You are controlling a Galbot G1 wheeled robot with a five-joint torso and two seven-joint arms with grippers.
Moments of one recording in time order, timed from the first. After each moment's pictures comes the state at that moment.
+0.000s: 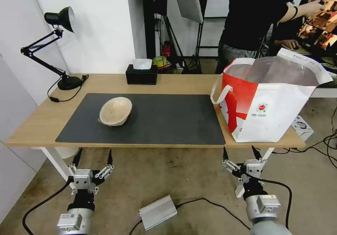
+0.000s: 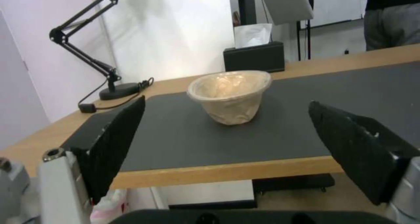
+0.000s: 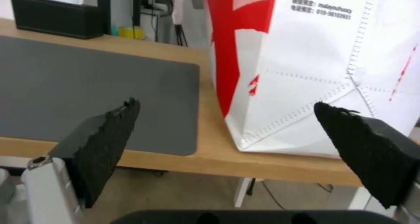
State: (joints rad) left arm 1.78 -1.59 -0.70 -2.21 0.07 -0.20 0.07; right arm -1.68 1.11 0.40 2.16 0.14 0.04 0.41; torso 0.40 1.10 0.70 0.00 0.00
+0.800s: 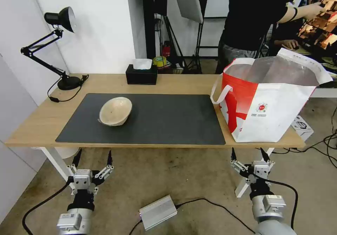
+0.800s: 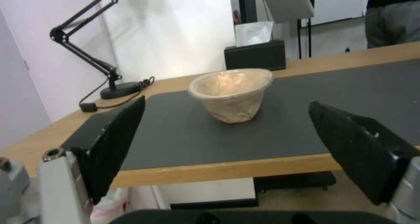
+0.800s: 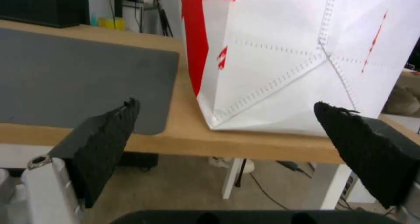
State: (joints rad) left arm 1.78 -1.59 -0.70 -2.21 0.07 -0.20 0.07; right arm -1.69 1.10 0.43 2.10 0.17 0.09 0.43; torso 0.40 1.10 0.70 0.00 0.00
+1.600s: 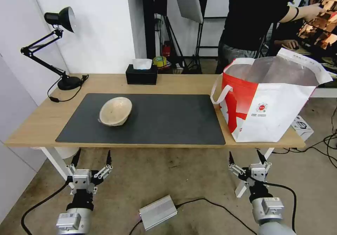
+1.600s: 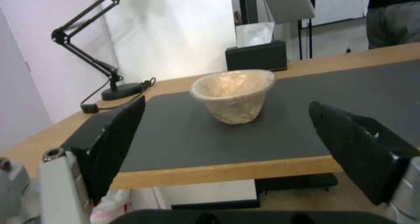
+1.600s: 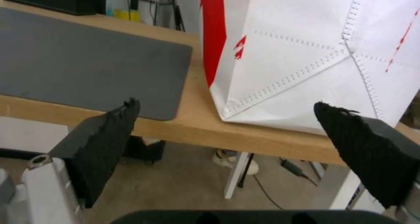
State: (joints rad) left arm 1.78 -1.58 -0.71 -2.21 0.07 -0.20 0.07; right arm -1.68 1.05 0.42 2.07 0.16 0.11 0.41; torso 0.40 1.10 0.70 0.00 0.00
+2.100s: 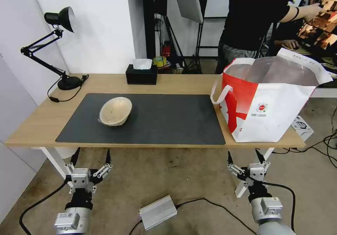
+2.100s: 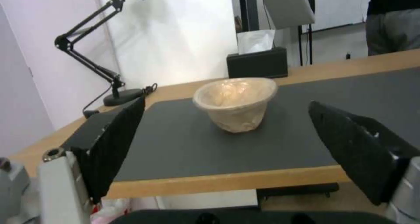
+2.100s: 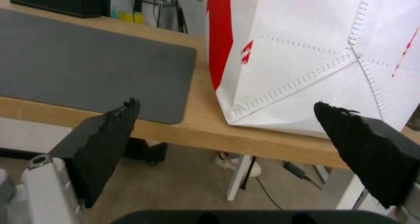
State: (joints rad) left arm 1.78 -1.57 -0.72 -2.23 0.05 -0.20 0.07; right arm -1.68 1.05 0.41 2.08 0.16 0.11 0.41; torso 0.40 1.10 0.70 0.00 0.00
